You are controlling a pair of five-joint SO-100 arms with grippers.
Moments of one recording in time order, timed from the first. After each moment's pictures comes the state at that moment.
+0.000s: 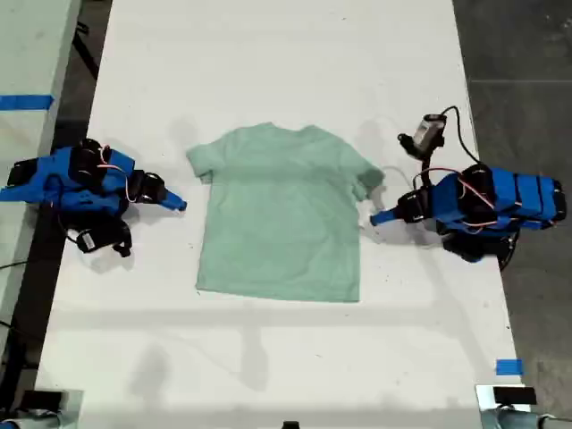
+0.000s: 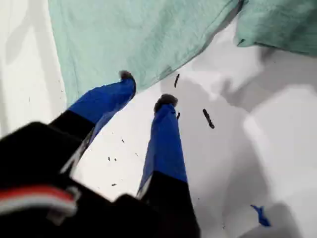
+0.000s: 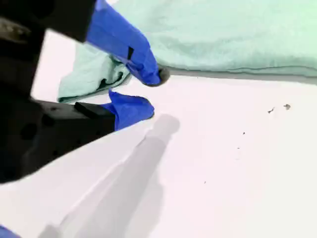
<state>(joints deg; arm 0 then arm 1) 4.1 190.9 173.1 76.7 10.6 7.3 192.7 172.1 73.3 -34.2</state>
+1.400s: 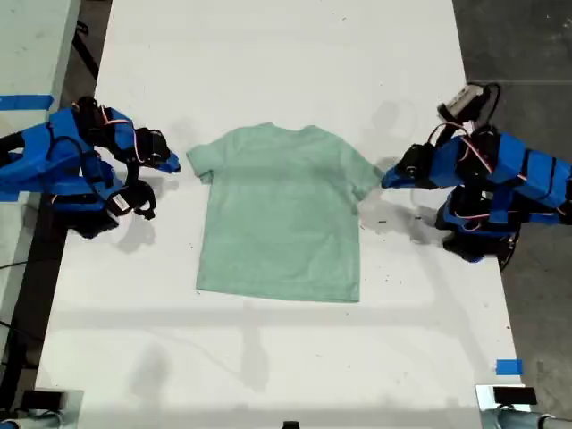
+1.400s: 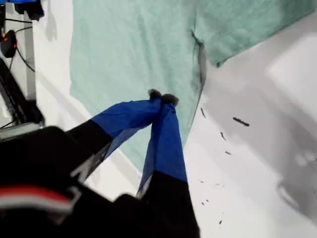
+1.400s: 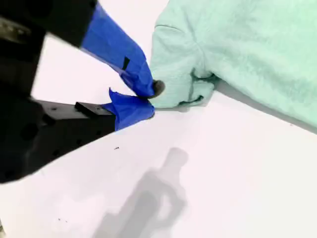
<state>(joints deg) -18.0 142.3 135.2 73.9 17.4 24.8 155.5 135.5 79.3 -7.6</state>
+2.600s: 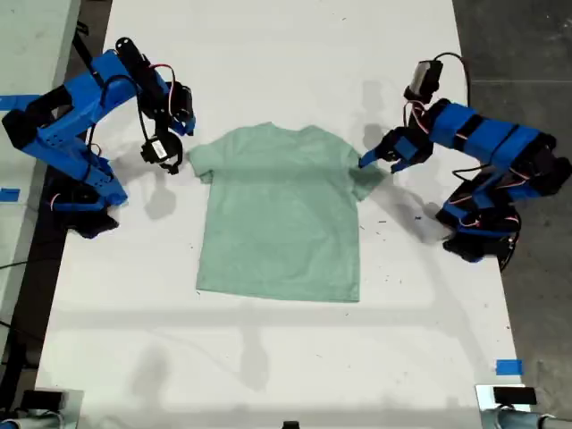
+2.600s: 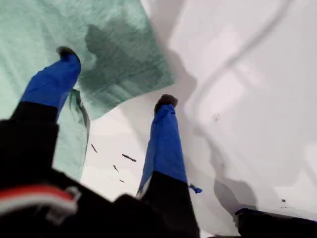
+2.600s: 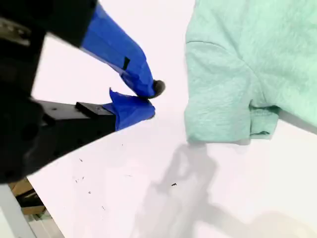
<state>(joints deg) -30.5 104.8 94.1 85.7 31.6 47.1 117.5 133.4 67.1 -39.8</state>
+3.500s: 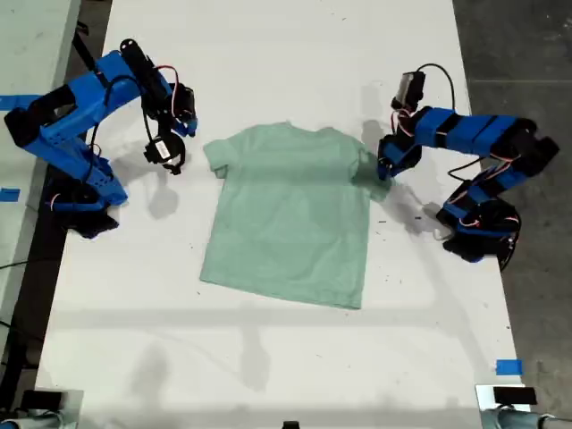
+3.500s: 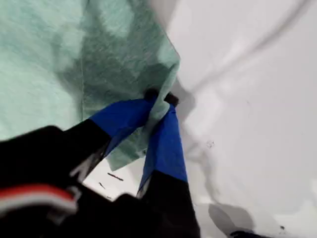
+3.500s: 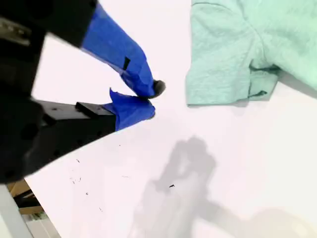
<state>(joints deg) -30.5 103.4 94.1 84.6 31.6 49.3 103.2 130.8 60.6 -42.2</state>
